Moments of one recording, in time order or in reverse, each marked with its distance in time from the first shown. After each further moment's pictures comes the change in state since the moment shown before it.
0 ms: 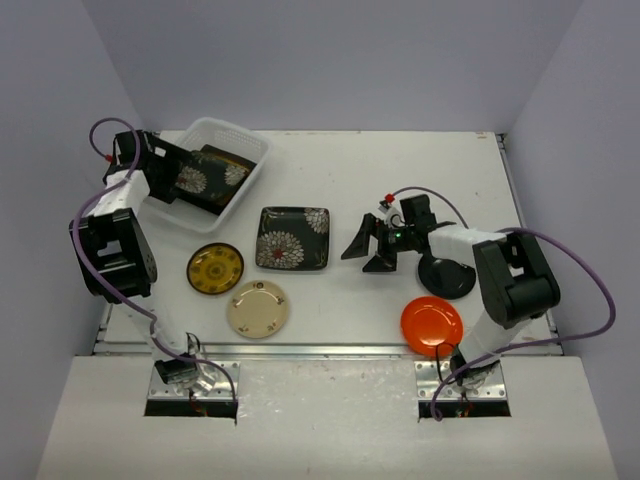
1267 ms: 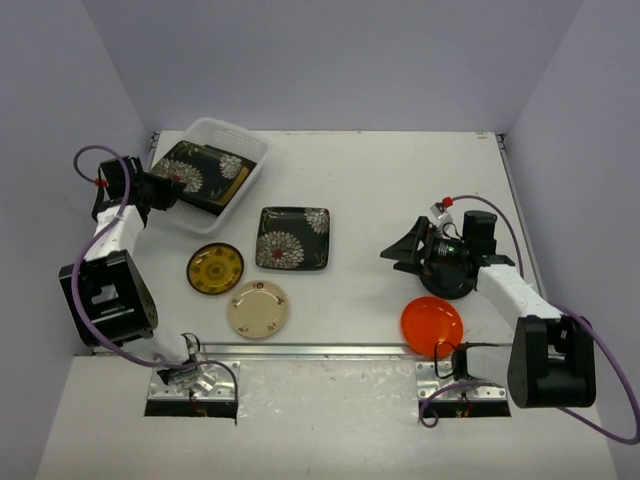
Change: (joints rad) left arm 0.065 -0.354 -0.350 0.146 0.120 -0.052; right arm -0.308 -0.466 -0.259 0.017 -0.245 -0.014
